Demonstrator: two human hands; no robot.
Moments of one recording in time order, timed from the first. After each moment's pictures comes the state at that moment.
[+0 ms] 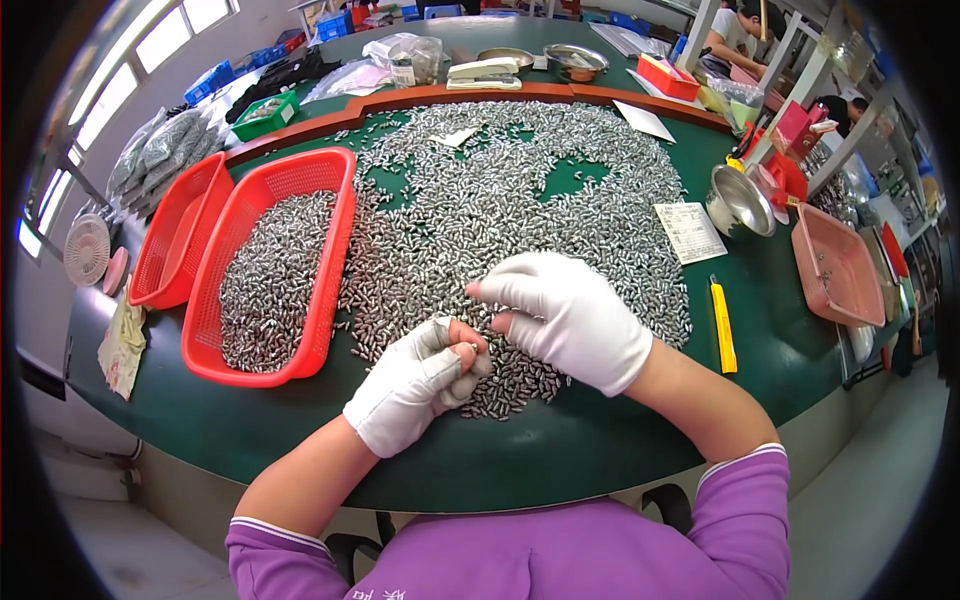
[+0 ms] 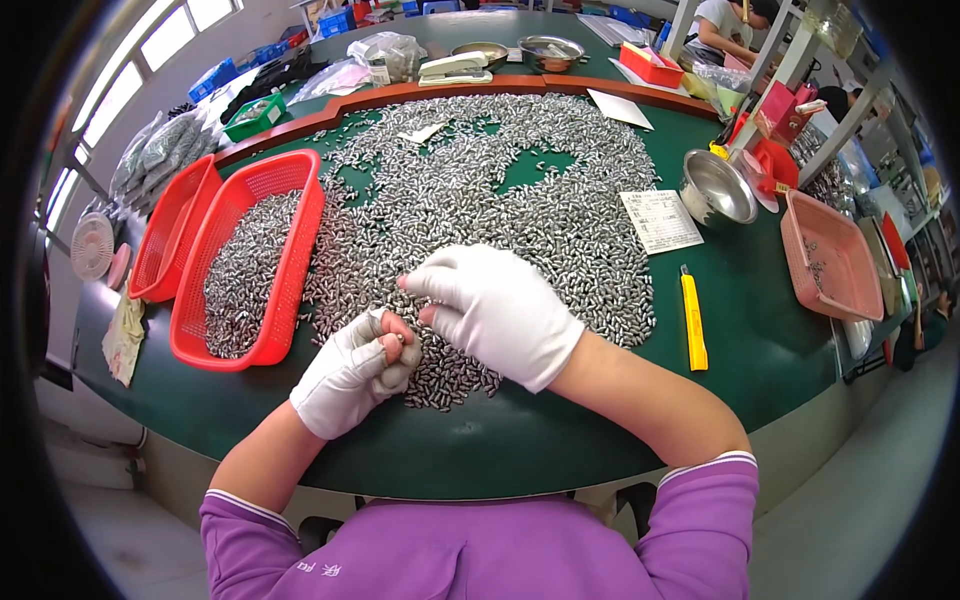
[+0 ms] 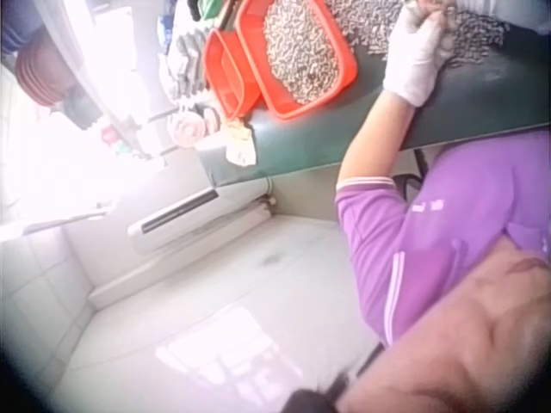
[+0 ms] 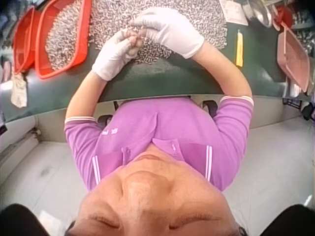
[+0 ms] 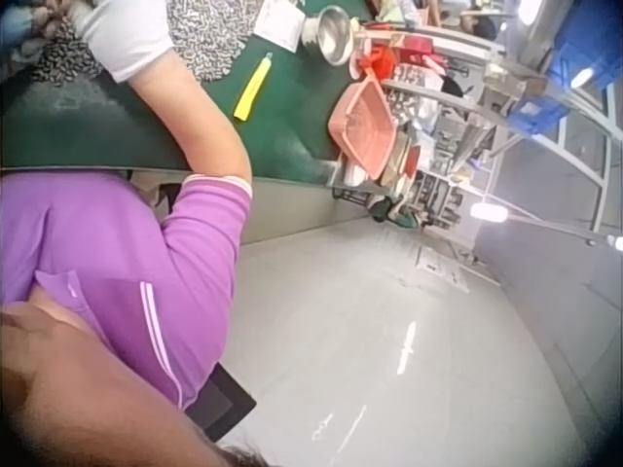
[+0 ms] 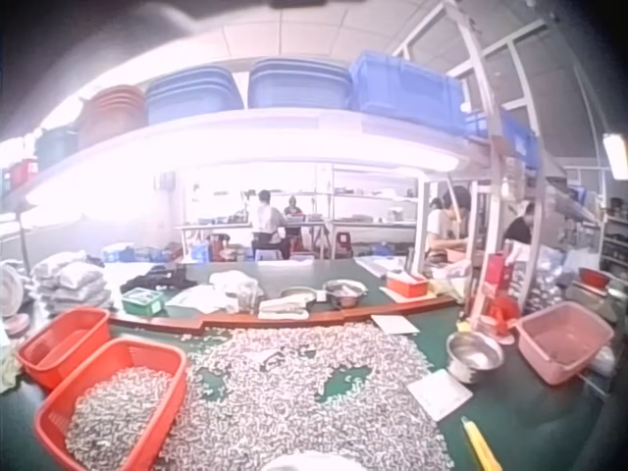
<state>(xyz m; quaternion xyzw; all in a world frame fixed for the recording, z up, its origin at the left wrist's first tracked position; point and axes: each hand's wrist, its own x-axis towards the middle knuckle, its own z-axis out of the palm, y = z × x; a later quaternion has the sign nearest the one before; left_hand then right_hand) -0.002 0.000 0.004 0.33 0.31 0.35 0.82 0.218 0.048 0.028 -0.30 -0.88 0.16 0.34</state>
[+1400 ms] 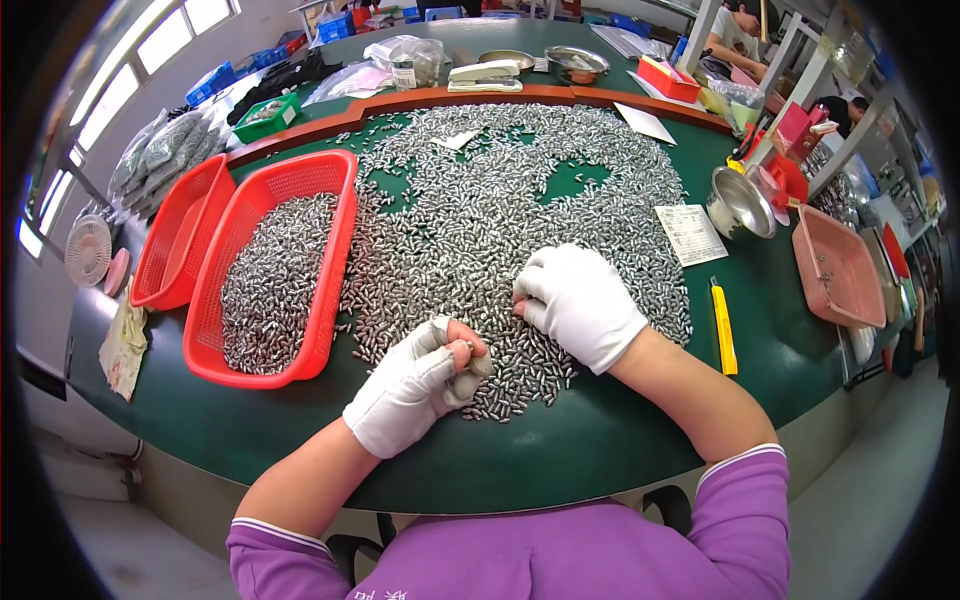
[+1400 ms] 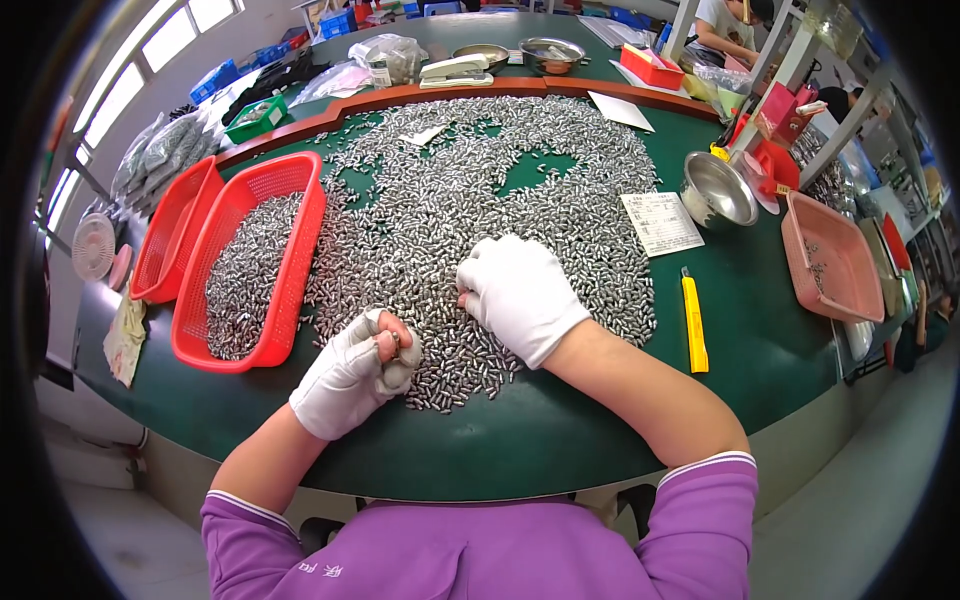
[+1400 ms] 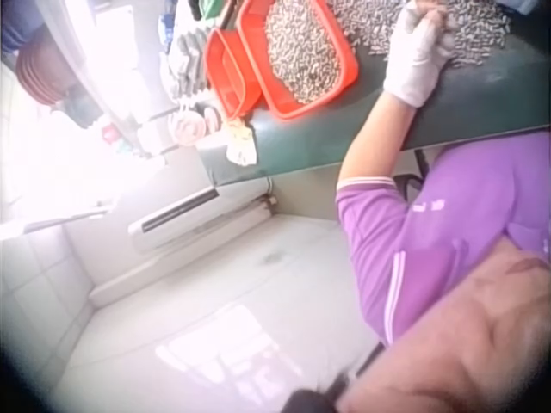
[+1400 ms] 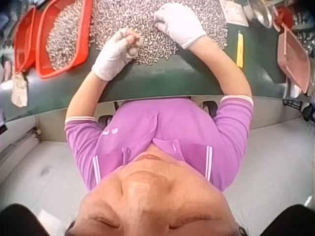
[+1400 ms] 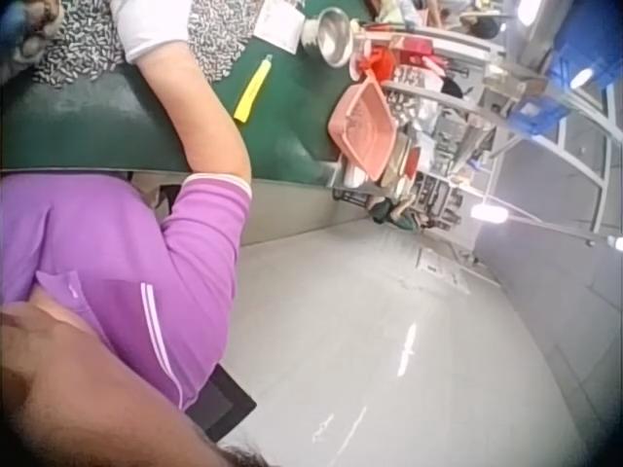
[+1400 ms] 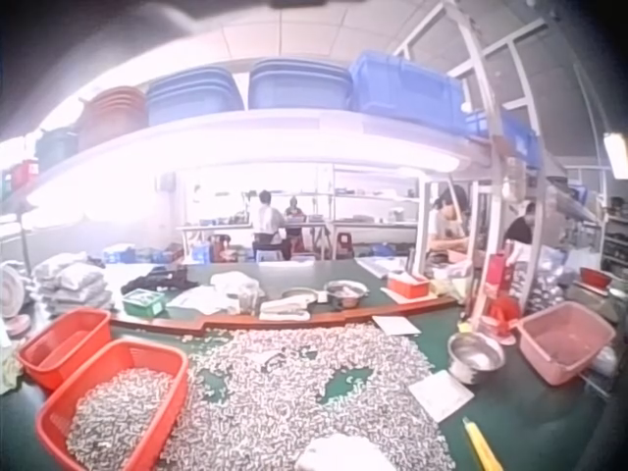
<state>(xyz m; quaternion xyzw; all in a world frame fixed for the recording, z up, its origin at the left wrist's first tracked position) 0.000 0.001 0.005 0.33 0.28 0.38 0.82 0.230 0.065 0.006 -0.42 -0.88 0.04 0.20</state>
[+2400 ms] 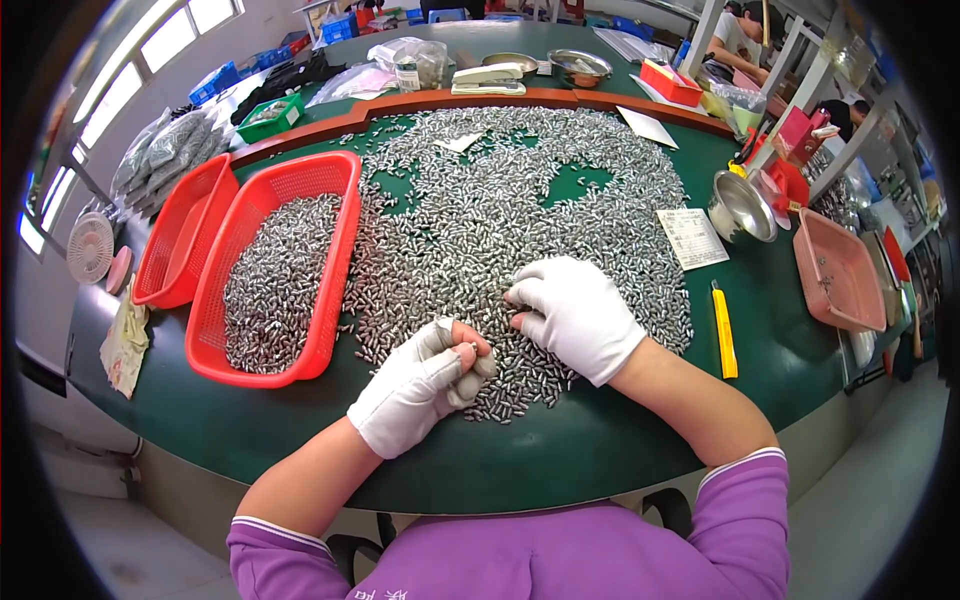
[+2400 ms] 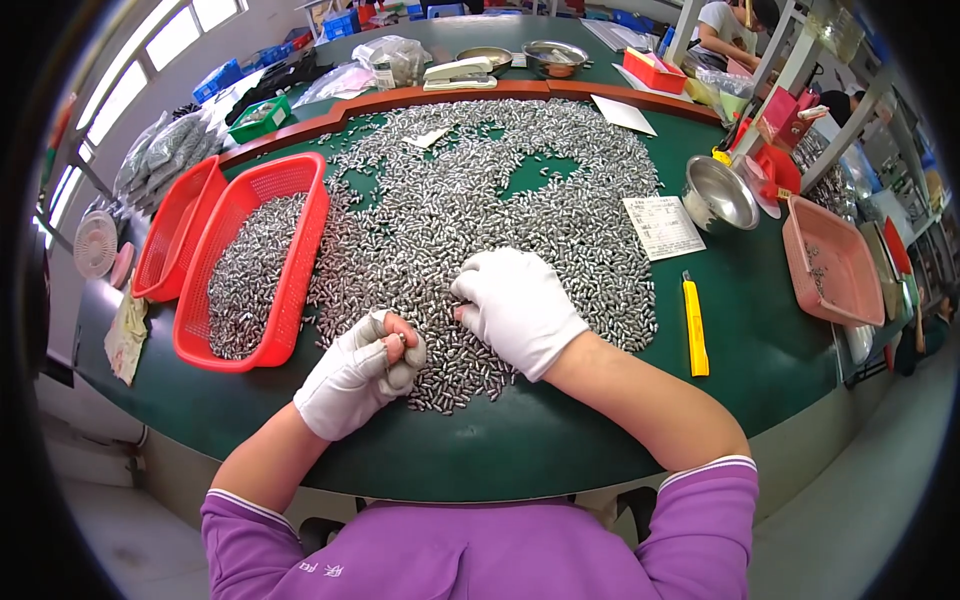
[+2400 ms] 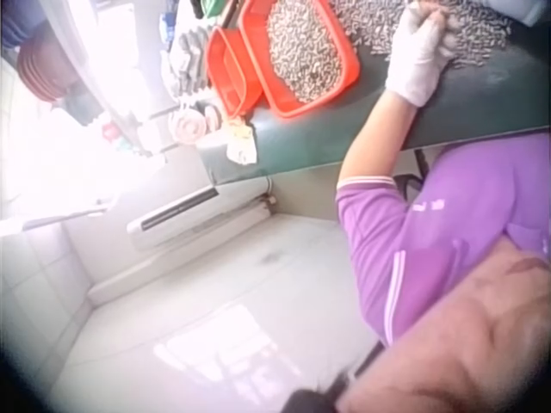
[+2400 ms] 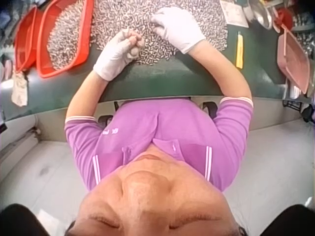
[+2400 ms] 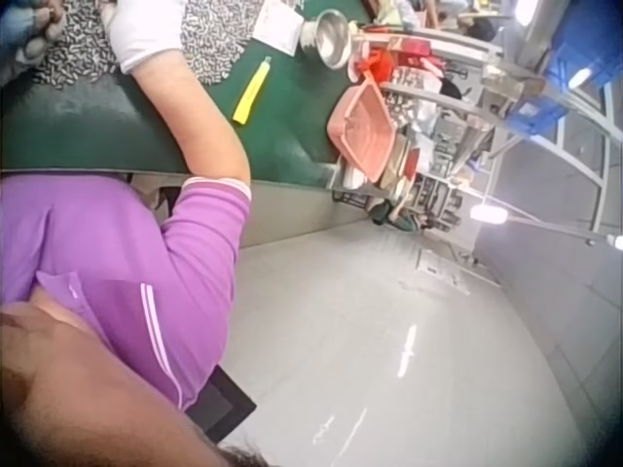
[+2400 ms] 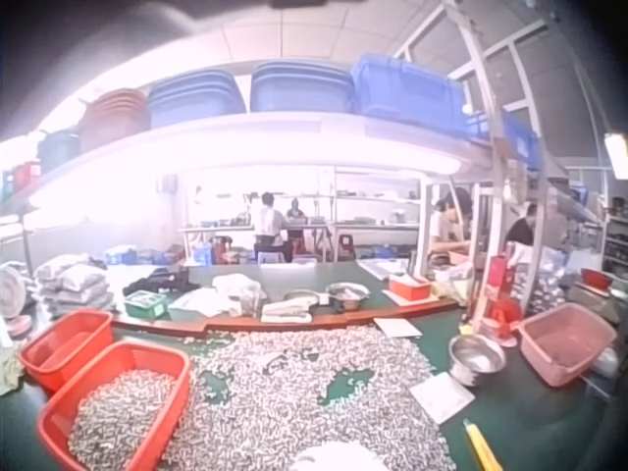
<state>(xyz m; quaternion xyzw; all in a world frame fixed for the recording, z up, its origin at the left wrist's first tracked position) 0.000 0.001 0.002 0.32 0.31 0.37 0.81 0.225 0.057 0.007 -0.40 -0.89 0.02 0.24</state>
